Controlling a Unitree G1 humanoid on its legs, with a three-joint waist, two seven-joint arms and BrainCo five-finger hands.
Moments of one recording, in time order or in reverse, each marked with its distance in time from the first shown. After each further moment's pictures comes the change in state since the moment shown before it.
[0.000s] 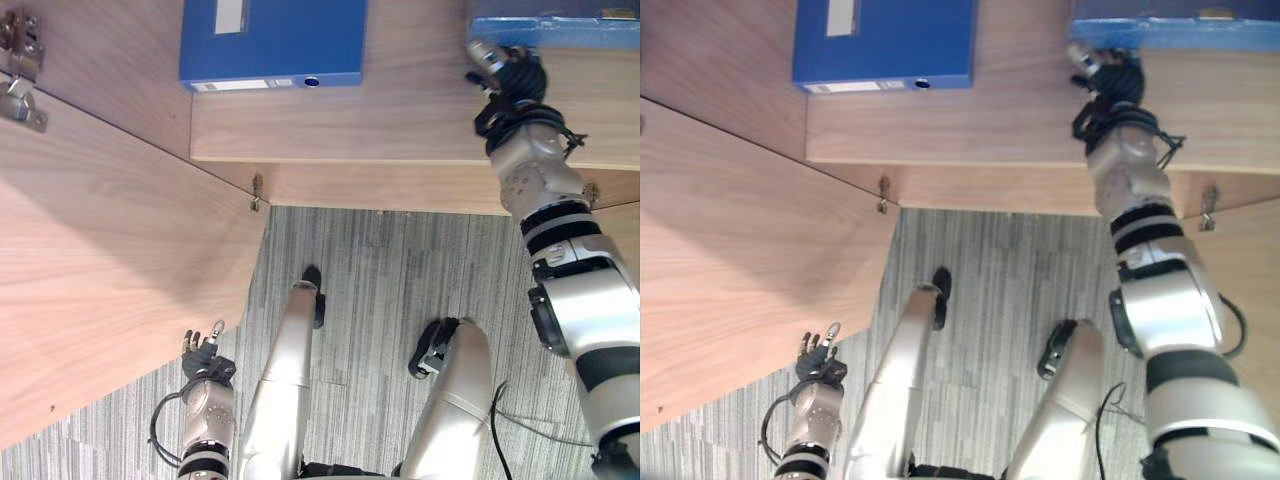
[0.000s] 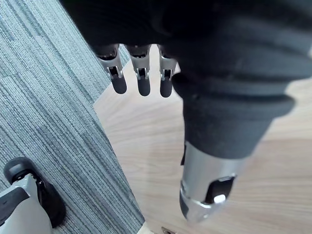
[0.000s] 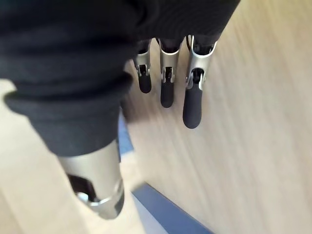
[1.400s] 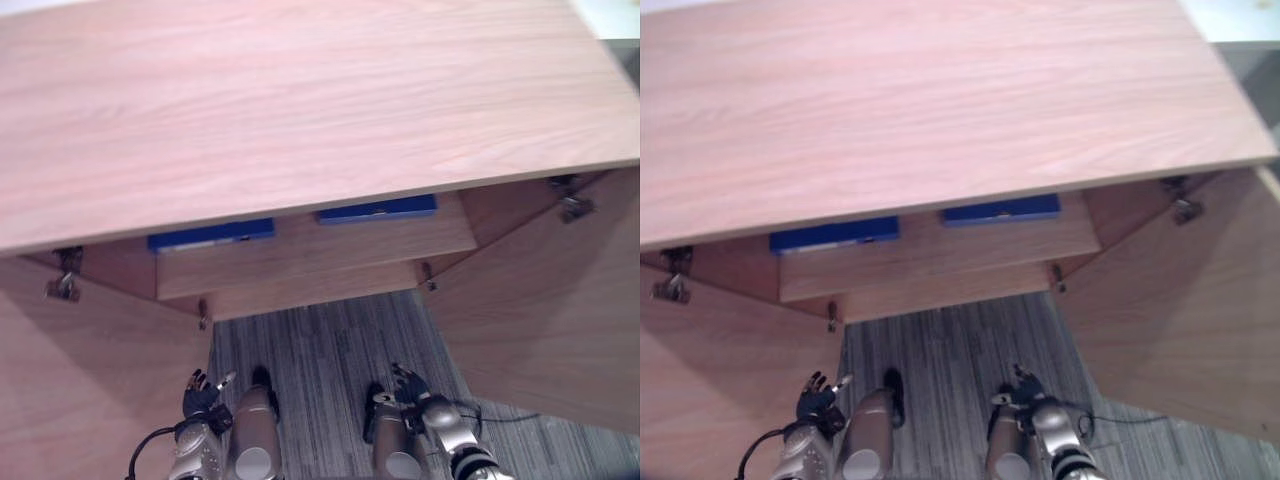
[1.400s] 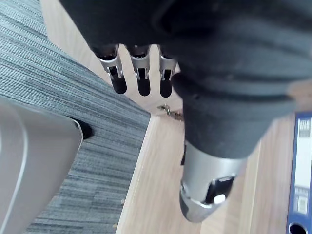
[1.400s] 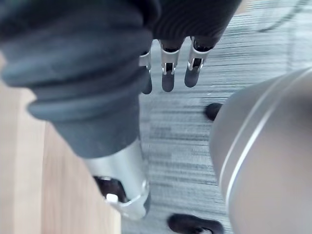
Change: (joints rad) left arm 0.090 0.066 -0.024 0.275 0.334 0.017 -0.102; right arm 1.162 0.508 -0.483 0.045 -0.842 0.053 0.110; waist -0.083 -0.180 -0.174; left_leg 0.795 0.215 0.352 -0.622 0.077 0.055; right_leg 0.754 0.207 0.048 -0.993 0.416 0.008
